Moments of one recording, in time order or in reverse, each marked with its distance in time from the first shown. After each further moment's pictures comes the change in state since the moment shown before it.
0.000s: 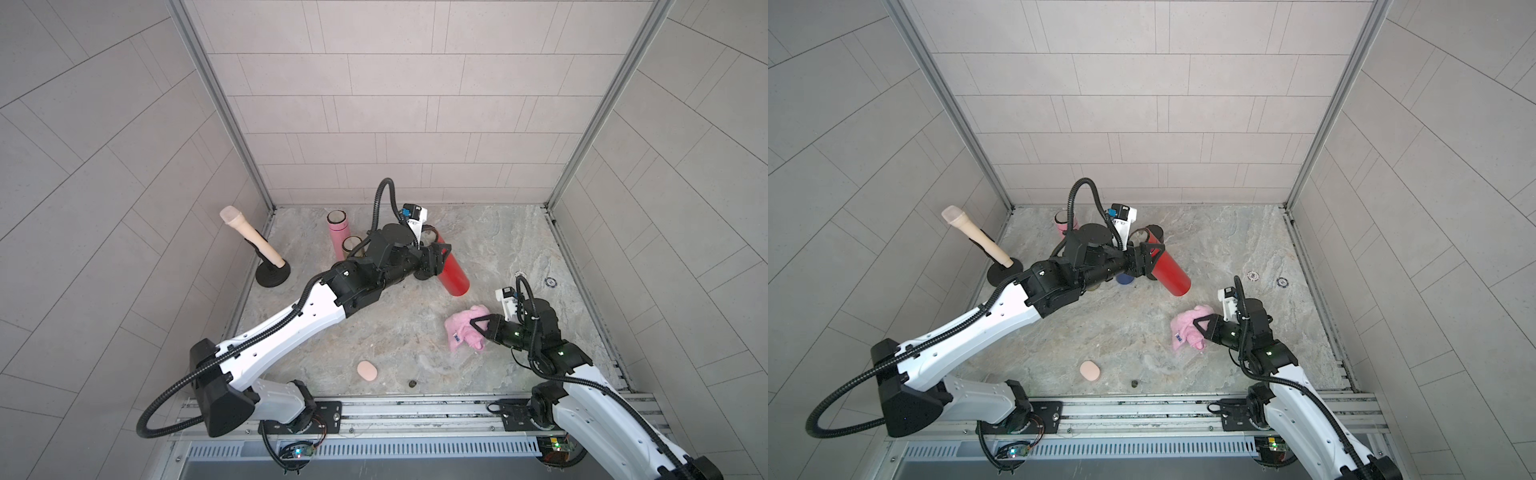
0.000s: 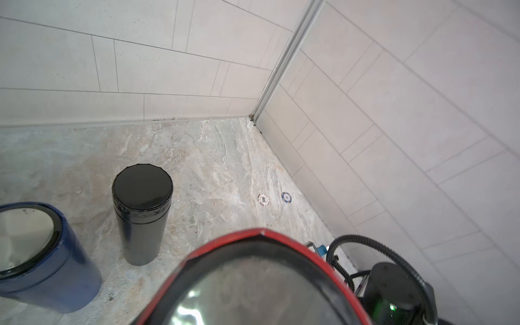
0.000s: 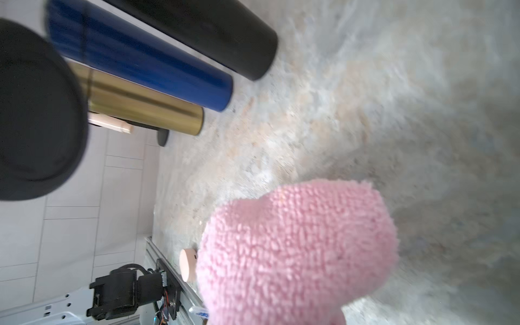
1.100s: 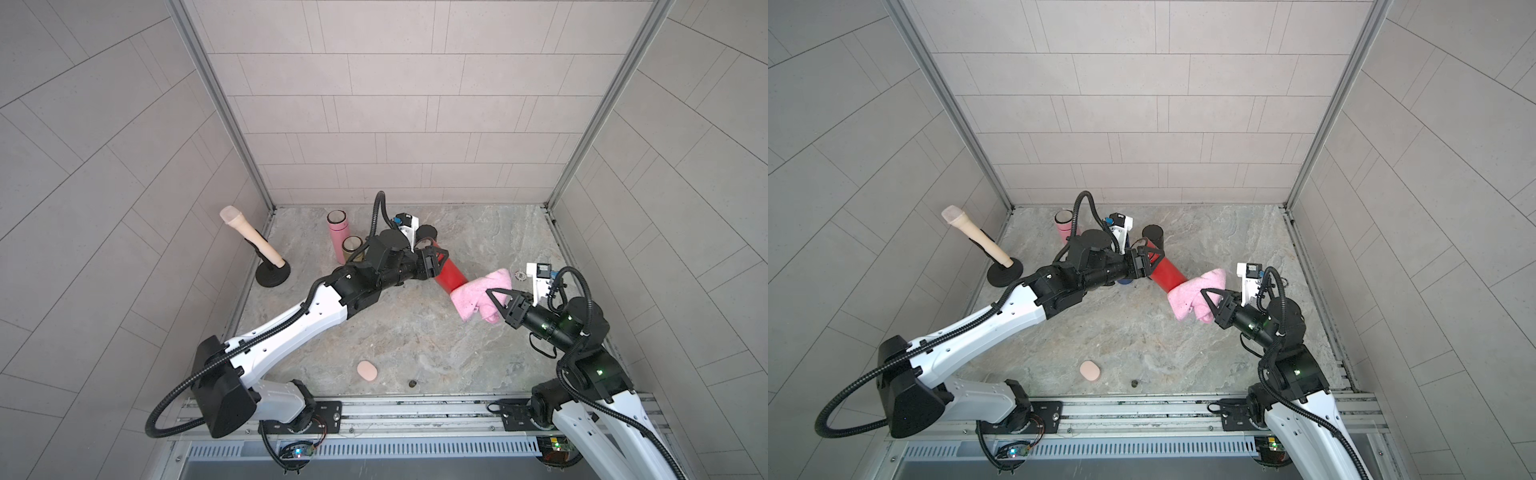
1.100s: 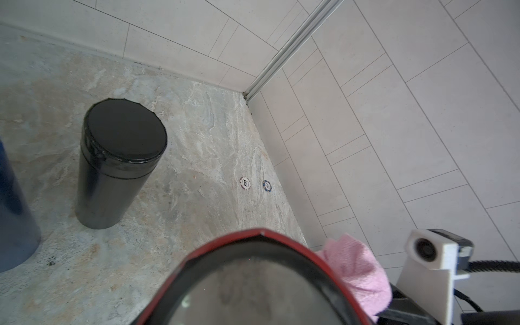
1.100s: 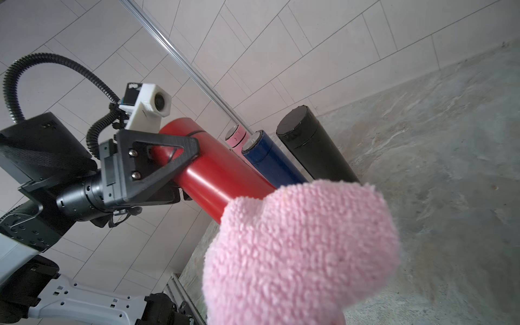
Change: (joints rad) left arm 0.040 0.000 -0.107 0.086 0.128 -0.185; right arm 0.008 -0.179 0.230 -0.018 0.039 -0.074
